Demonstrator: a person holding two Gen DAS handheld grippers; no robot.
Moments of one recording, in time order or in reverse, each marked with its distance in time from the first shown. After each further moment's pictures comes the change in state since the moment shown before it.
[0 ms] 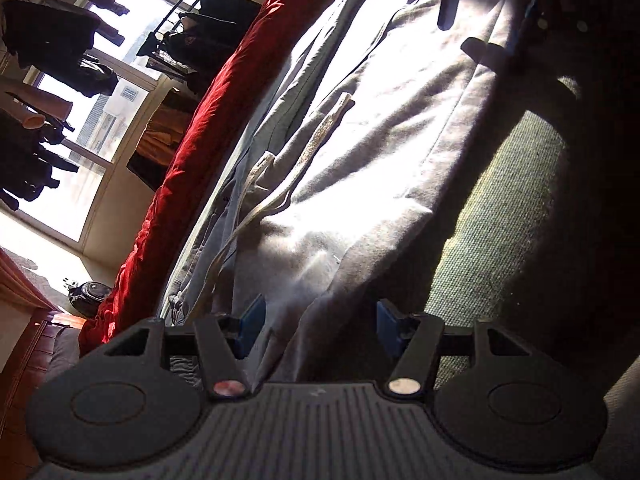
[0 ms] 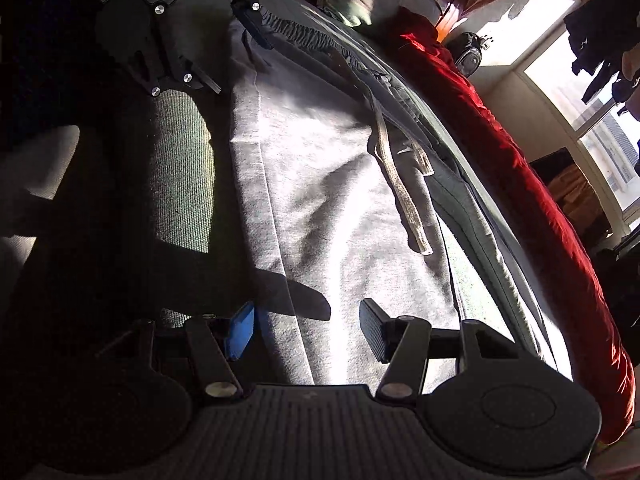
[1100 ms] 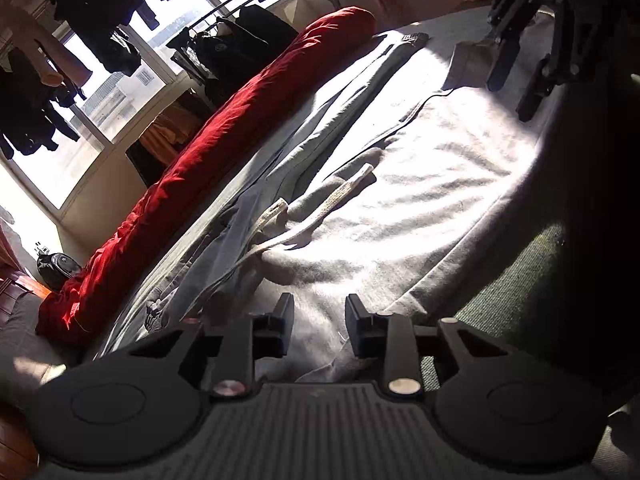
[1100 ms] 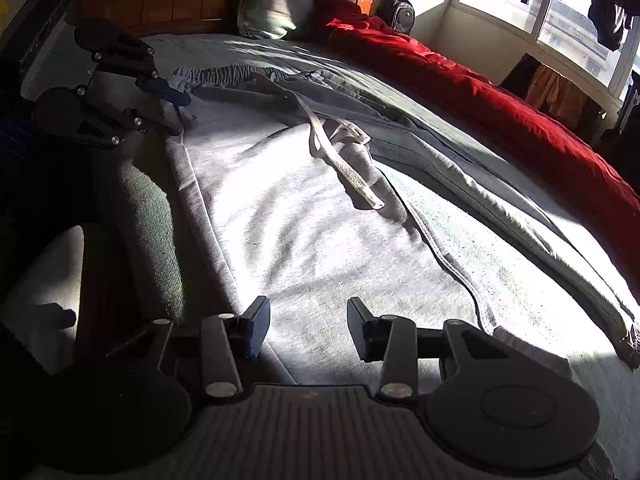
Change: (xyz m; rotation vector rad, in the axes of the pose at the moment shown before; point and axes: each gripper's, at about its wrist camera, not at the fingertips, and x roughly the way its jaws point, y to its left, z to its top) left arm -0.015 0.041 0.022 -0.283 -0.097 -0.111; right arm -0.039 -0.073 -0.034 0.469 -0.050 0.120
